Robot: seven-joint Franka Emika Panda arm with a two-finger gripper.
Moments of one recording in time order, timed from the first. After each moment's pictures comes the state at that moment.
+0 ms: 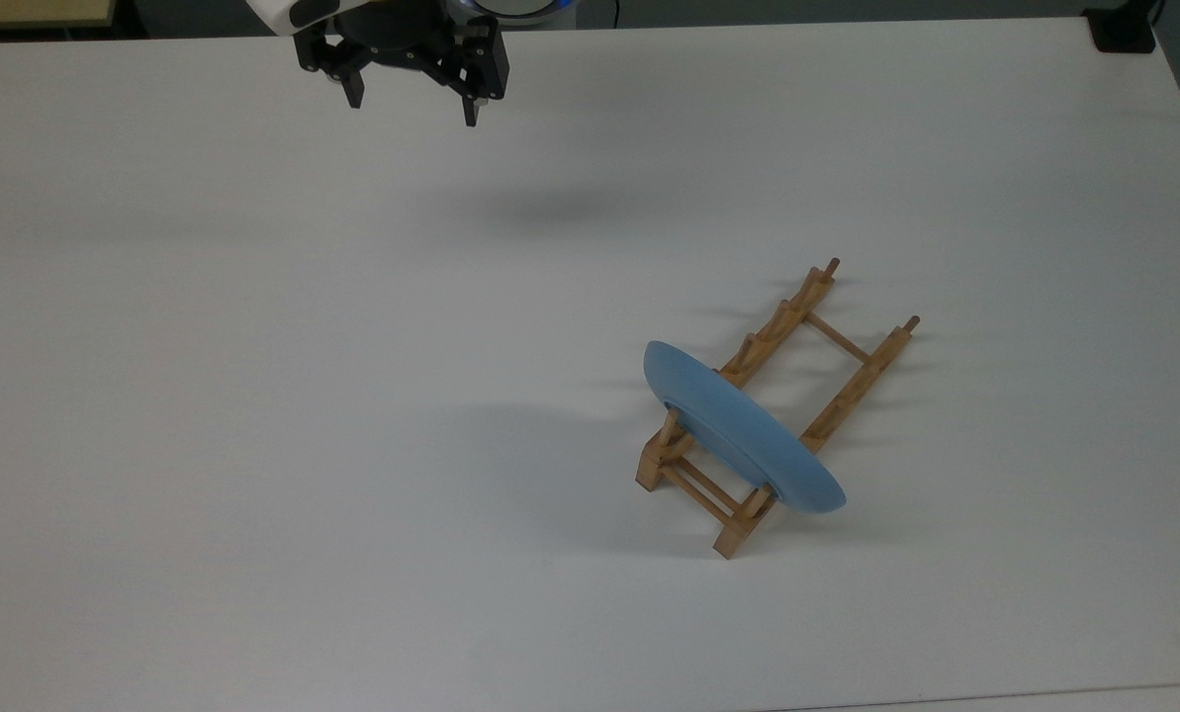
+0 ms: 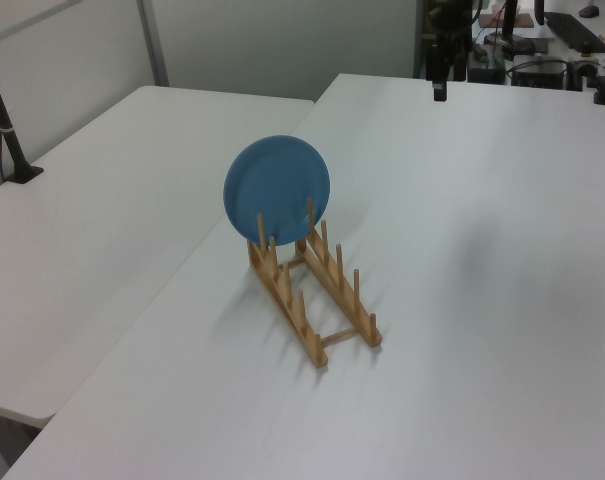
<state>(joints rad) 0.05 0.14 -0.08 -1.53 -0.03 1.59 0.09</state>
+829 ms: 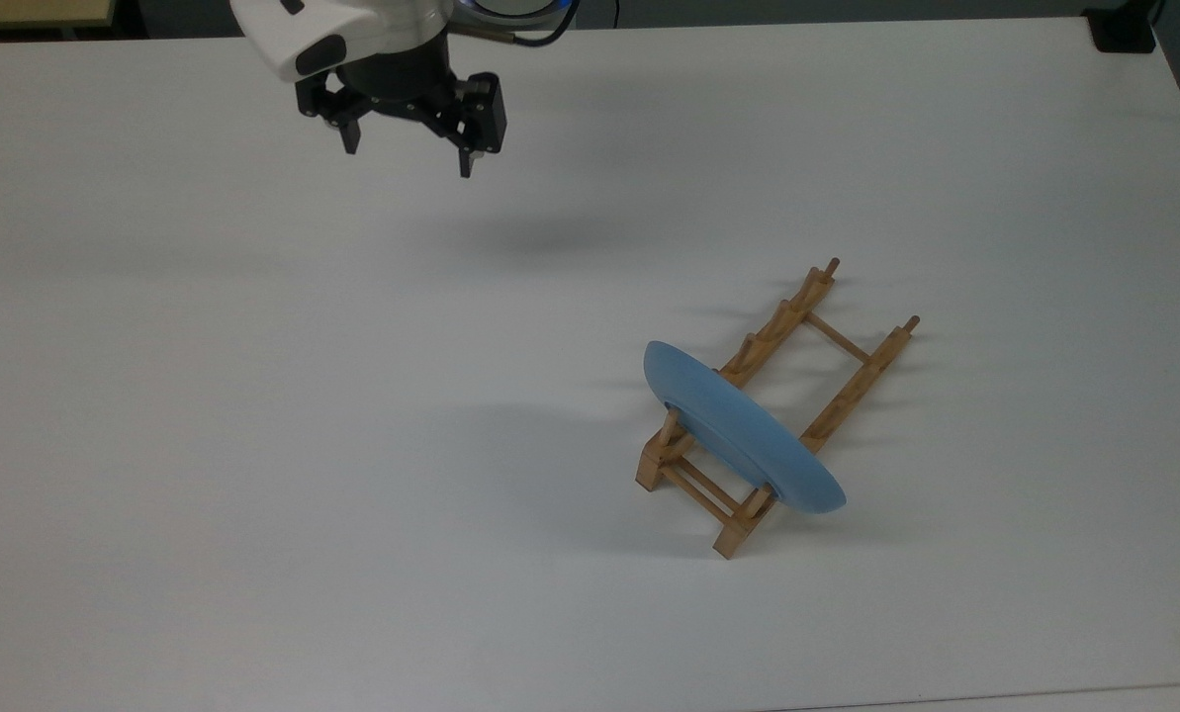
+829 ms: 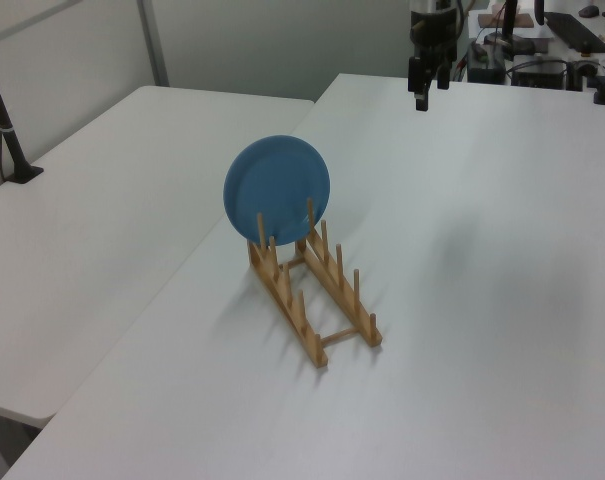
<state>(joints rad) 0.06 0.20 -0.08 -1.52 -0.07 1.69 0.14</state>
